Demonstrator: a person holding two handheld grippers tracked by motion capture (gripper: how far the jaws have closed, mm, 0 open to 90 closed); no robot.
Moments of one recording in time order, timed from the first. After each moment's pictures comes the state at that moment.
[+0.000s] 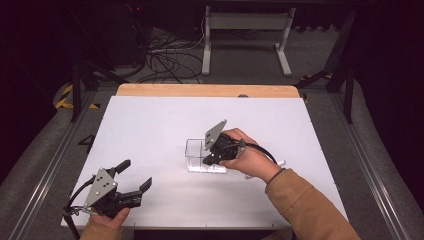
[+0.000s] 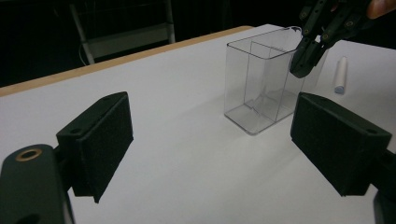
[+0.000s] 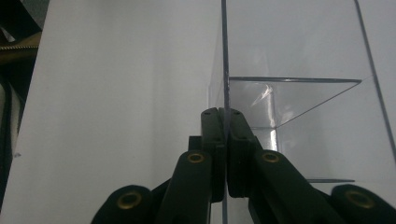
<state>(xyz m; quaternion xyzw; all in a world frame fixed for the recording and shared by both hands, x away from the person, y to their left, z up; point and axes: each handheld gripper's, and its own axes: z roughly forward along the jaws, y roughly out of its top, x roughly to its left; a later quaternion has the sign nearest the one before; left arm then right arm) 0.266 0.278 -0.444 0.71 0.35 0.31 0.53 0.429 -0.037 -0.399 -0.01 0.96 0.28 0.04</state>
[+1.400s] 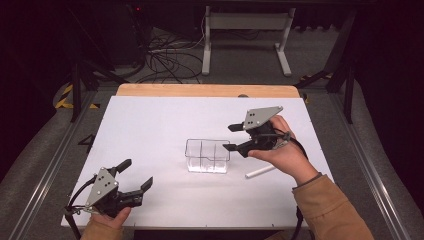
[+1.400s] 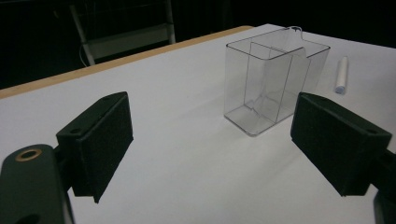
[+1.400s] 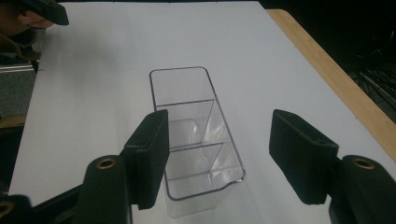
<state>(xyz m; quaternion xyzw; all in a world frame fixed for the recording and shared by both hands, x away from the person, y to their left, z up) 0.267 0.275 -0.443 0.71 0.35 0.31 0.53 0.419 -0.119 -0.340 0.07 0.88 0.44 0.14</state>
